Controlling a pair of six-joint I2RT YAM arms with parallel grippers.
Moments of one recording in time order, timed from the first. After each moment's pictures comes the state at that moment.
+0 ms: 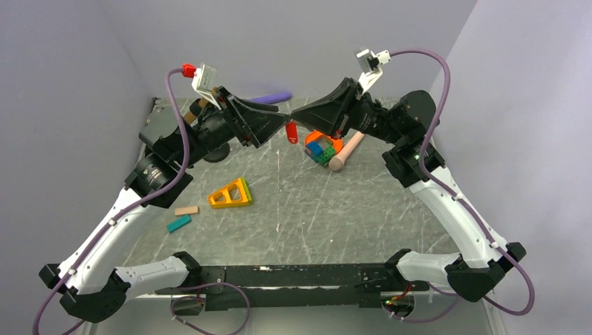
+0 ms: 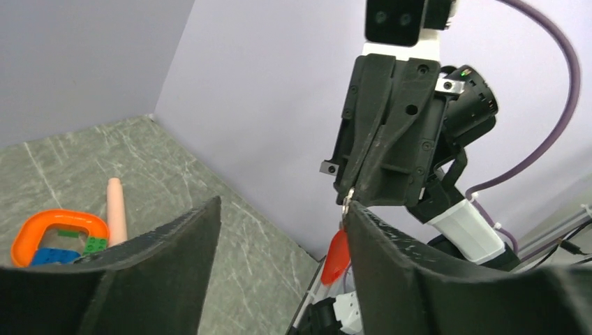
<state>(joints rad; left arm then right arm) -0.70 1.07 1.43 -0.09 0.28 -0.65 0.62 1.22 1.47 0.16 -0.70 0.79</state>
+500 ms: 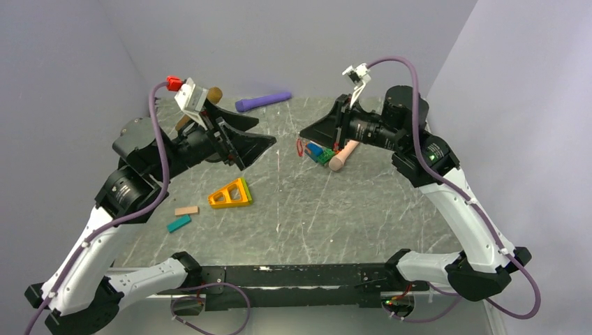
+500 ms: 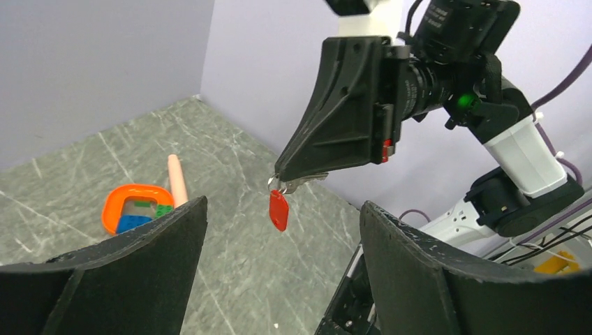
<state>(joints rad) -0.70 0.98 1.49 -0.36 0.29 -0.41 0.64 1.21 1.62 -0.45 -0.54 0.47</state>
